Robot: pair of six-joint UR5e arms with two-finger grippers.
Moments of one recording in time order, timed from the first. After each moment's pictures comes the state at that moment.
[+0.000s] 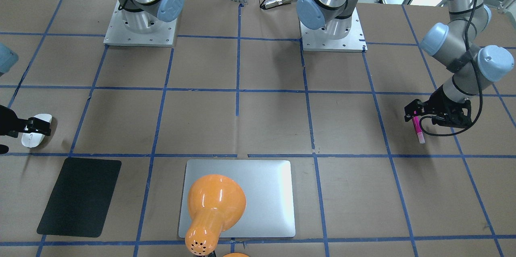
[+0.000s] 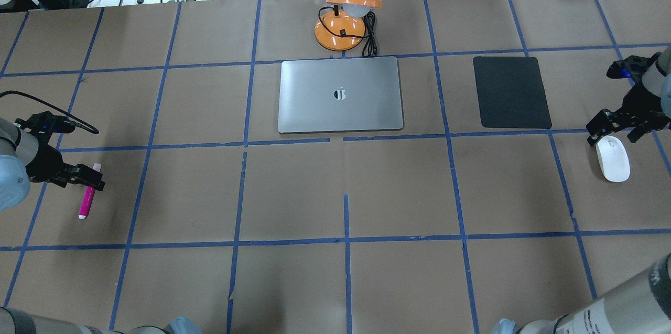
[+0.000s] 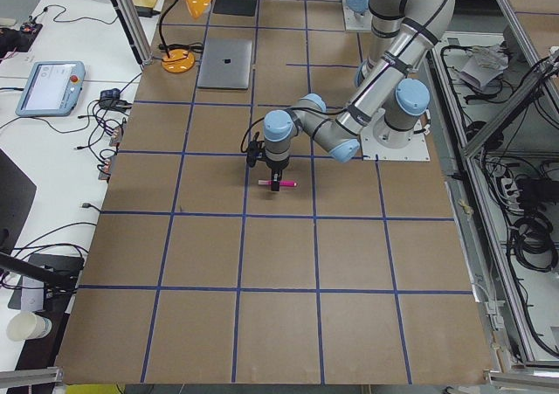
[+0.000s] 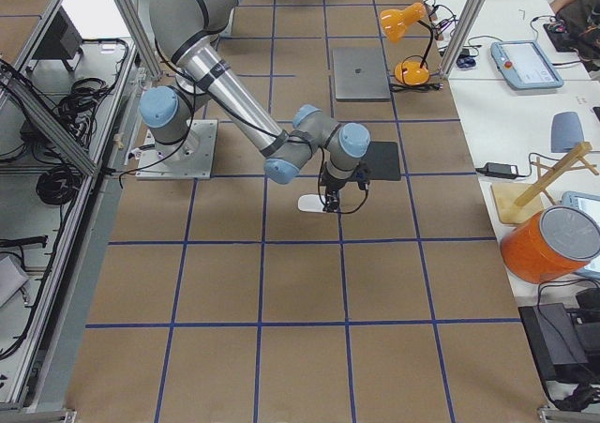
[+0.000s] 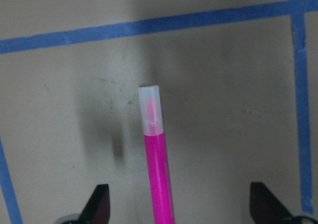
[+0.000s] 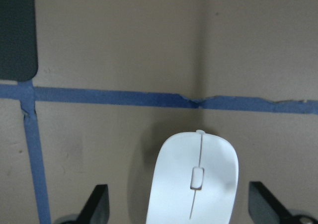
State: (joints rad) left arm -0.84 -1.85 -2.11 -0.79 1.57 0.81; right arm 0.96 -1.14 1.83 -2.10 -1.67 -0.66
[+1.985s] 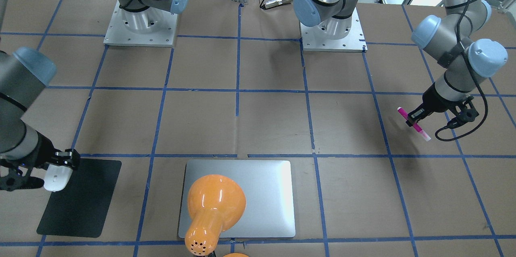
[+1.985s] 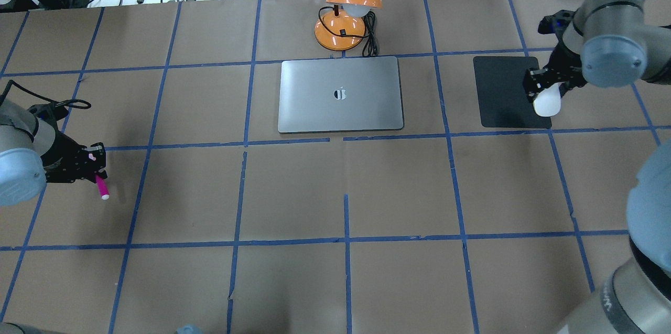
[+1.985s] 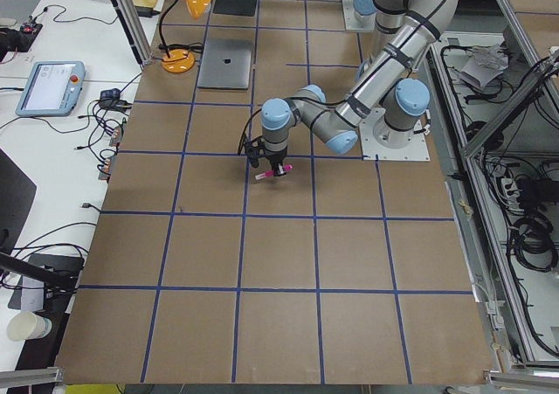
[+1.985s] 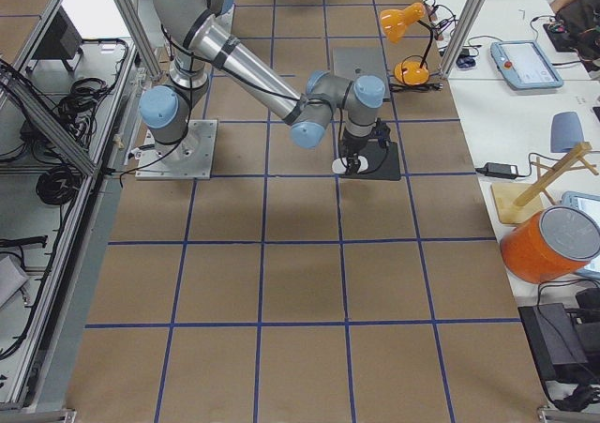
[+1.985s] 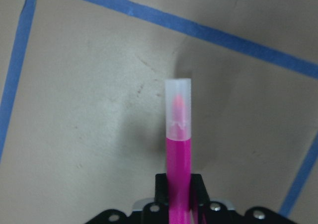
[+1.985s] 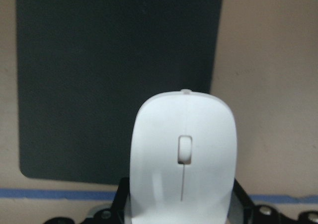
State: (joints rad) left arm -1.00 -1.75 -2.10 -0.85 1.58 0.02; right arm 1.27 -1.08 1.65 -2.12 -1.61 -0.35
